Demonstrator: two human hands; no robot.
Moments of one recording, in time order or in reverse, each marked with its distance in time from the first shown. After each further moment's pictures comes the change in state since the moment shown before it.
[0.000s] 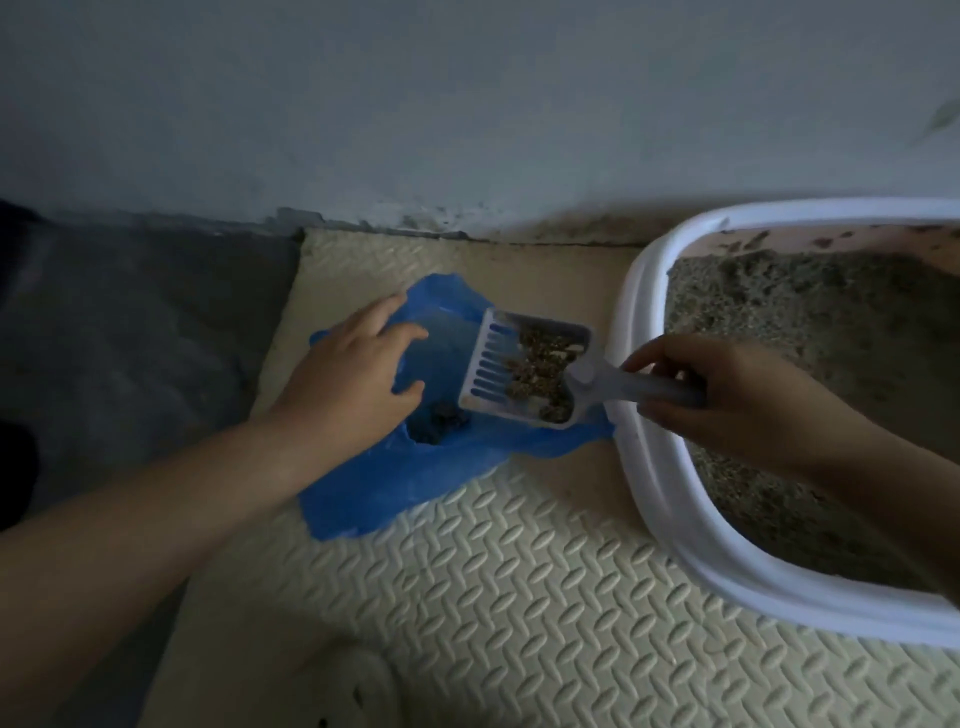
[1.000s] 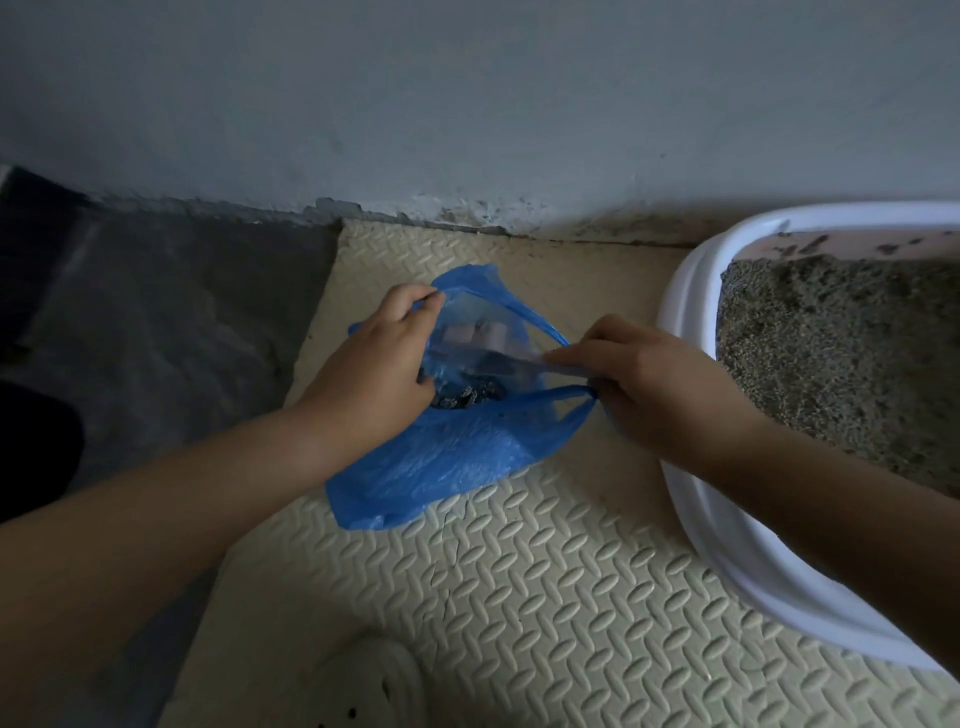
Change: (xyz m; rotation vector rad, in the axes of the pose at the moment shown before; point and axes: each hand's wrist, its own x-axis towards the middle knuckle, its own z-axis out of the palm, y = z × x) left_hand -0.003 -0.015 -0.002 -0.057 0.046 0.012; right_hand 0.054 -0.038 0.055 -0.116 0.153 -0.294
